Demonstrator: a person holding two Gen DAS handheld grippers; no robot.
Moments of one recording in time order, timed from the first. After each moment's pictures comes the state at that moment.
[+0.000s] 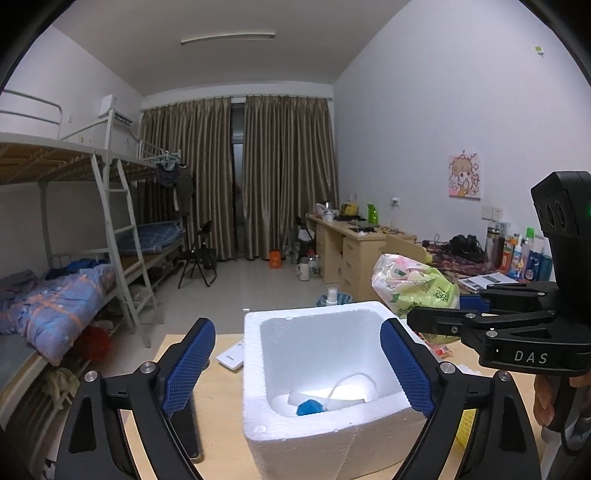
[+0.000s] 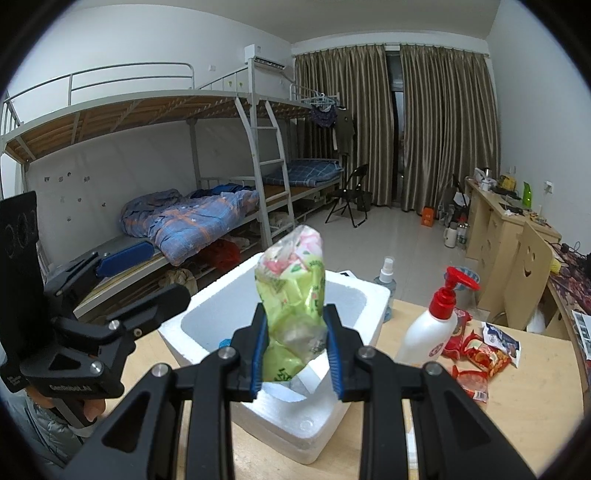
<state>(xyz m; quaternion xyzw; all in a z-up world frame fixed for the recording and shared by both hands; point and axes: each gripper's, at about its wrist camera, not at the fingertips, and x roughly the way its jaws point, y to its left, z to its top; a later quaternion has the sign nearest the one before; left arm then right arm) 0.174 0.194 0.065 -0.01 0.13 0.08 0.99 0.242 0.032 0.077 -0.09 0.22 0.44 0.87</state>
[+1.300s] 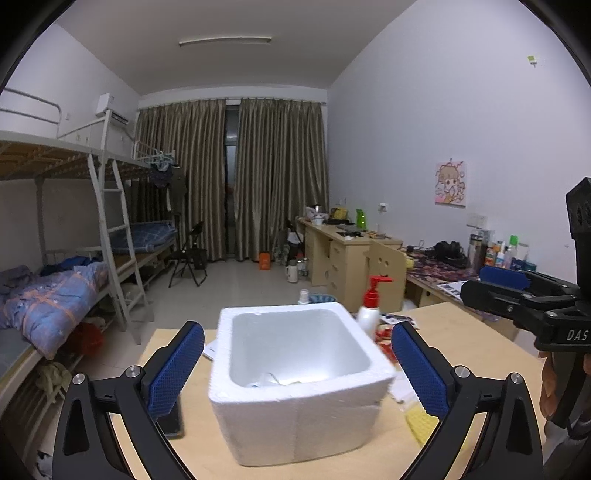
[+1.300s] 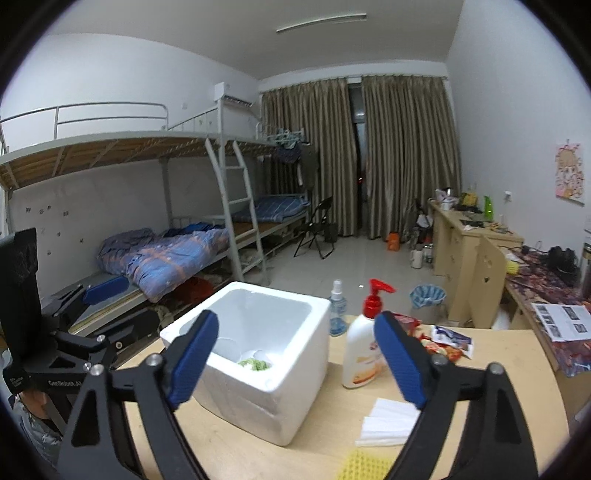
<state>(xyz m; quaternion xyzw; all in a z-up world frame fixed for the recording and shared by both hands) 0.141 0.159 0.081 -0.02 0.12 0.07 0.99 0.208 -0.051 0.103 -0.04 0.16 0.38 0.91</state>
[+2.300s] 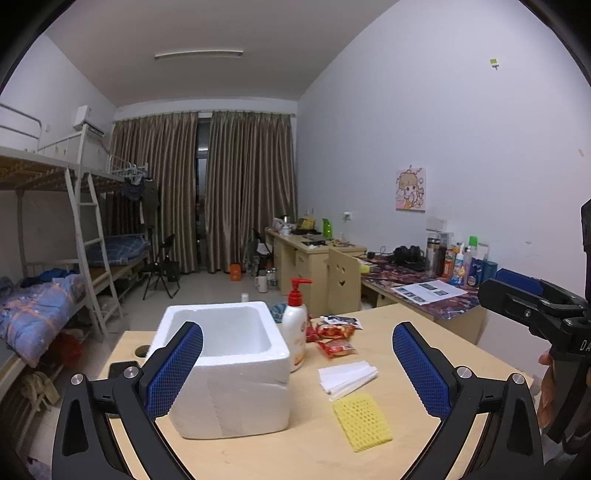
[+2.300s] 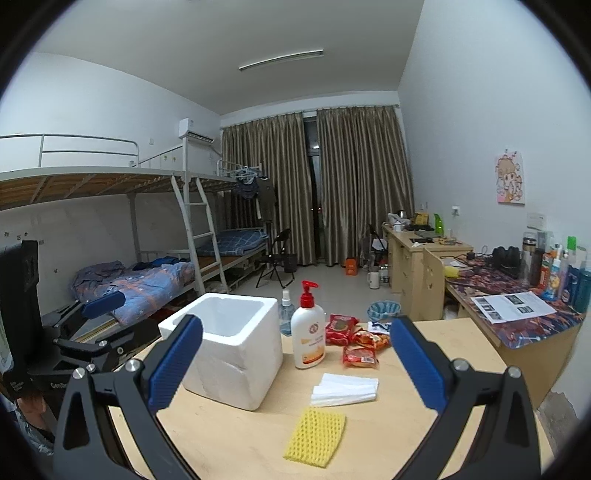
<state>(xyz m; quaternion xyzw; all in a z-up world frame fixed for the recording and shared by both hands) 0.078 0.066 0.091 -0.01 0.10 0.01 0.99 0.134 -0.151 0.100 0.00 0.10 0.30 0.95</state>
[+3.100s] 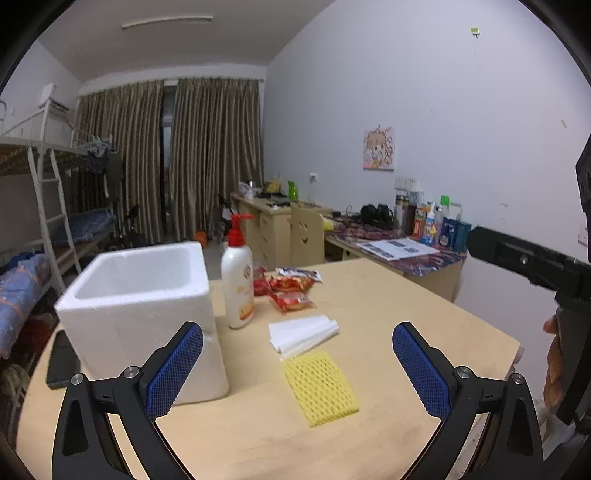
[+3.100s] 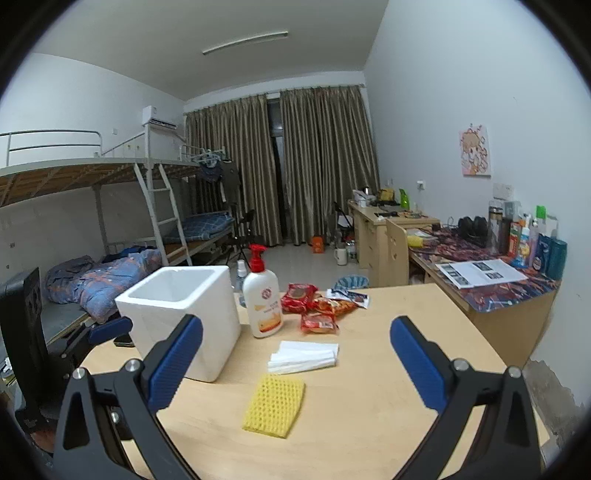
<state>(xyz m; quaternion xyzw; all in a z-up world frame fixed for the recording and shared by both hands) 0.119 0.015 0.027 -0.01 0.16 -0.06 0.98 0.149 -0.185 0.064 0.00 0.15 0.23 0.96</state>
